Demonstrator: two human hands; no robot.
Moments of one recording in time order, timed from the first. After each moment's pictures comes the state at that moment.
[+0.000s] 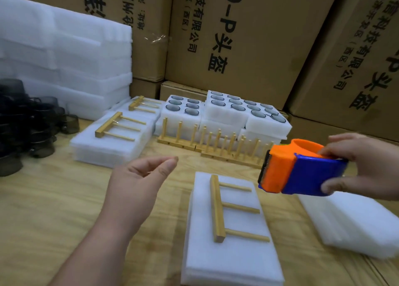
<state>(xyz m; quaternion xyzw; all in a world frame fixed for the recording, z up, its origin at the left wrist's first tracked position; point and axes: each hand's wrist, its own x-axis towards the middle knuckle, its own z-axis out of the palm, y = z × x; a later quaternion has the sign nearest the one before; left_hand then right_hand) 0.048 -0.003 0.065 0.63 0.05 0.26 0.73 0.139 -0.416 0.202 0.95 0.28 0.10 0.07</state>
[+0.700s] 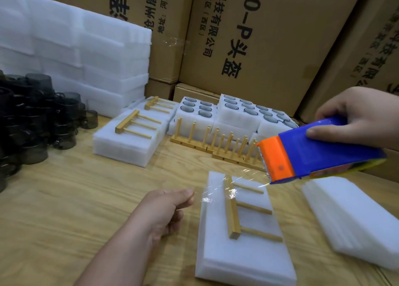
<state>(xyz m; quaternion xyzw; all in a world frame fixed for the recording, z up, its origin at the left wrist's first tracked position) 0.054 -0.001 0.011 0.55 0.21 -0.07 0.81 0.112 -0.290 0.286 0.96 0.28 0.06 0.00</state>
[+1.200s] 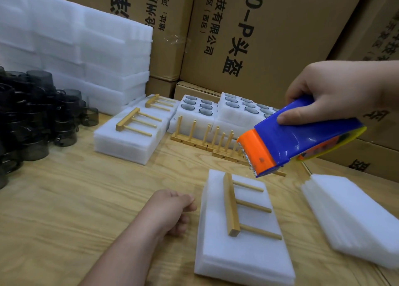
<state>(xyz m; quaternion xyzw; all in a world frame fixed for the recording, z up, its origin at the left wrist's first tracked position) 0.054 -0.013 0.011 0.62 0.21 -0.05 0.75 0.110 -0.220 0.313 0.95 0.32 -0.02 0.05</state>
